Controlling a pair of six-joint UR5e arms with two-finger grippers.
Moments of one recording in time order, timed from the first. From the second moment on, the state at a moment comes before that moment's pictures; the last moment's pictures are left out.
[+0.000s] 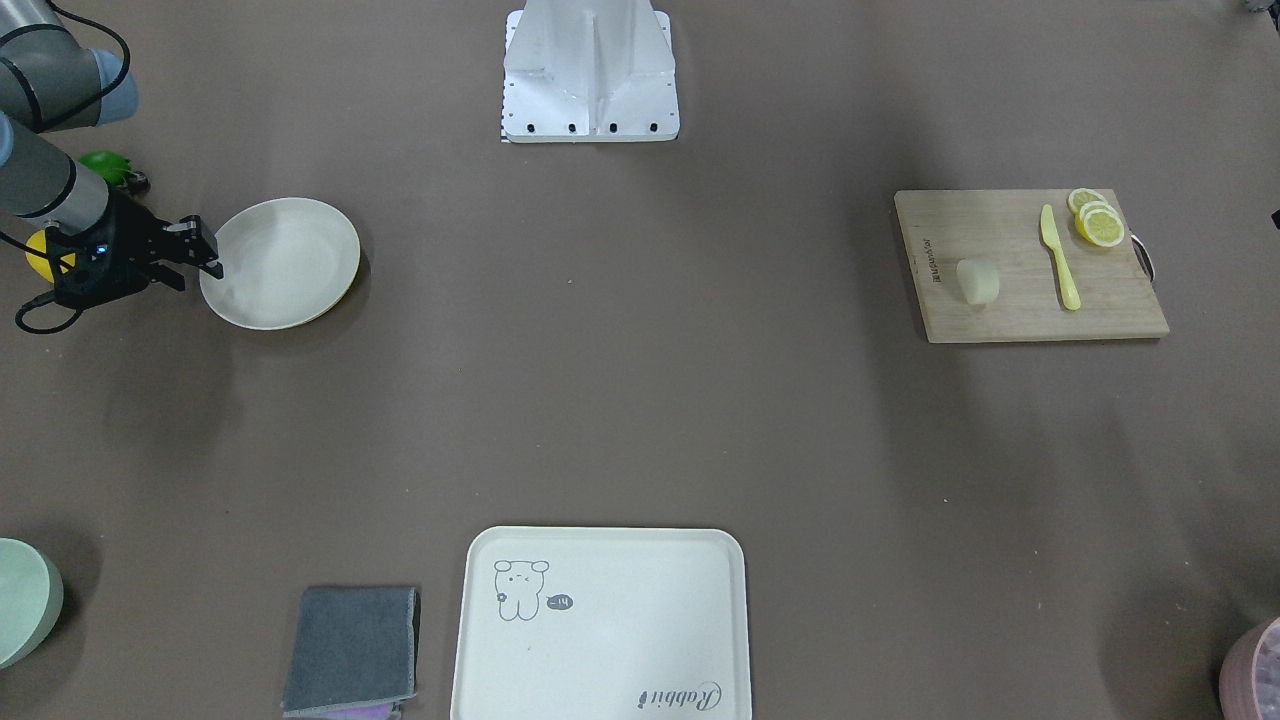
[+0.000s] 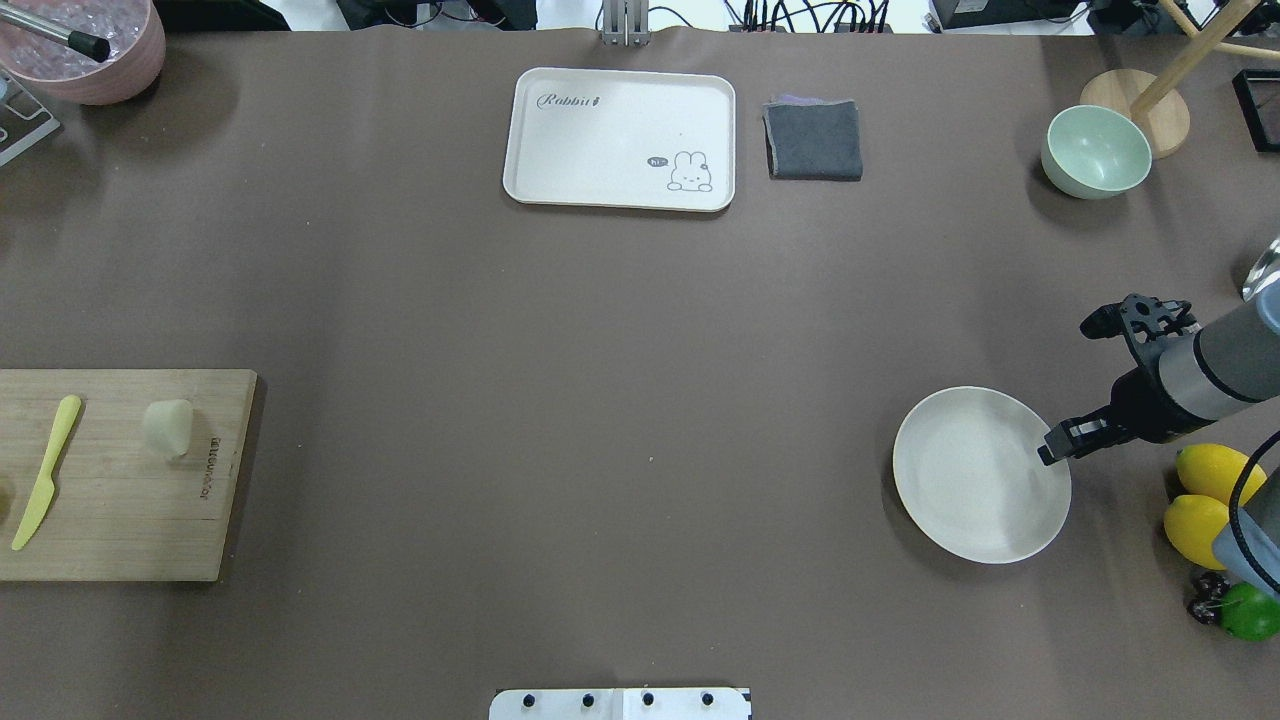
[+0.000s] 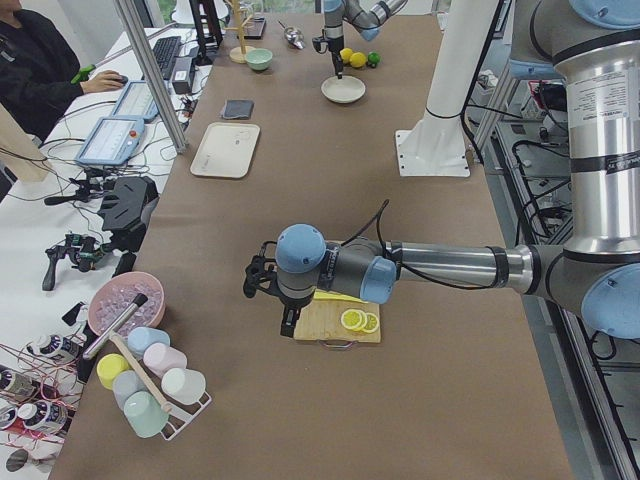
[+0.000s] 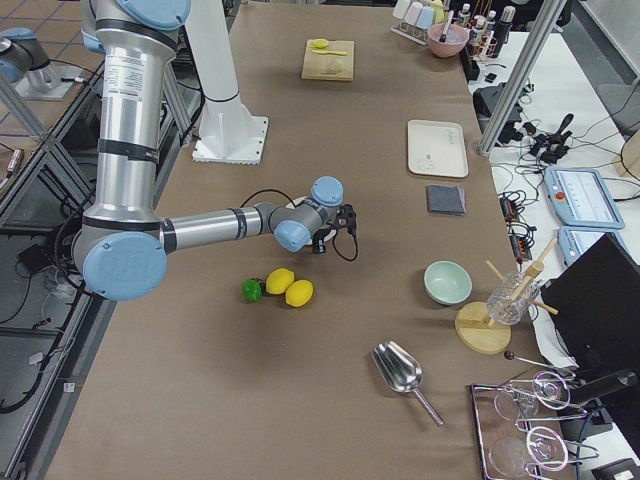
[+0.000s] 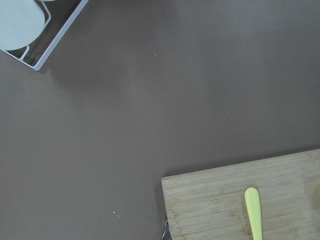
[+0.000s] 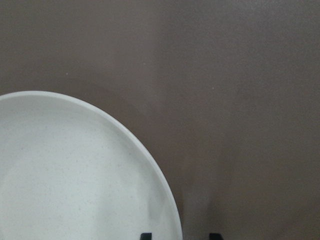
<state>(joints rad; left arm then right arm) -1.53 -1.41 -1.76 -1.79 -2.45 -0.04 0.81 -1.69 1.76 -0.98 2.29 0.73</state>
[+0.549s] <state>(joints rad) -1.53 -1.41 -1.76 -1.79 -2.45 -0.05 0.80 -1.68 1.76 -0.97 2.29 0.72</state>
